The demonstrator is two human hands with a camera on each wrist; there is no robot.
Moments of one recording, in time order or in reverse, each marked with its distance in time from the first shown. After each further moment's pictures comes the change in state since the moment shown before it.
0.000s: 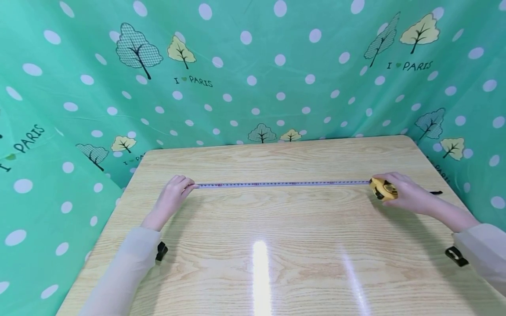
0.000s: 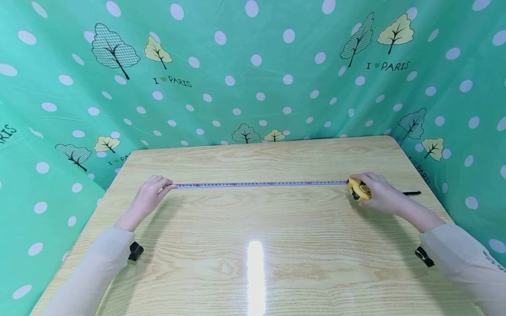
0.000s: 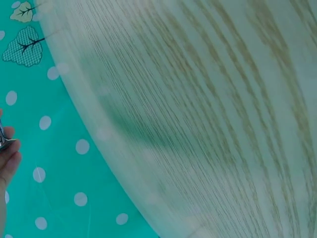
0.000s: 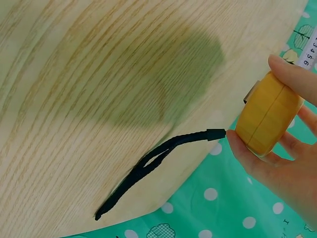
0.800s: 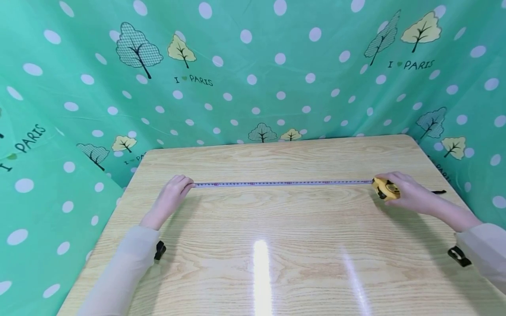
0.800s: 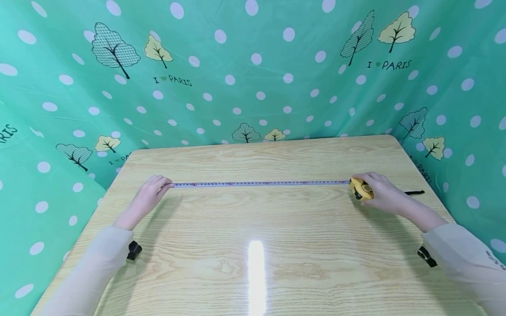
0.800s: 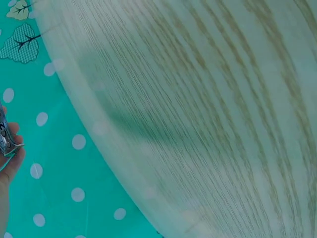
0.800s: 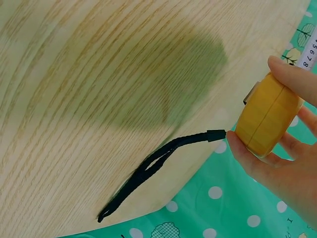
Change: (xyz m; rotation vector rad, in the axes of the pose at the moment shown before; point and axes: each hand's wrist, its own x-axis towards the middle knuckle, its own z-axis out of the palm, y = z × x) left_hand -0.002 -0.005 -0.002 -0.014 -0.086 -0.040; right_hand -0.003 0.004 0.001 0.001 -0.009 0.024
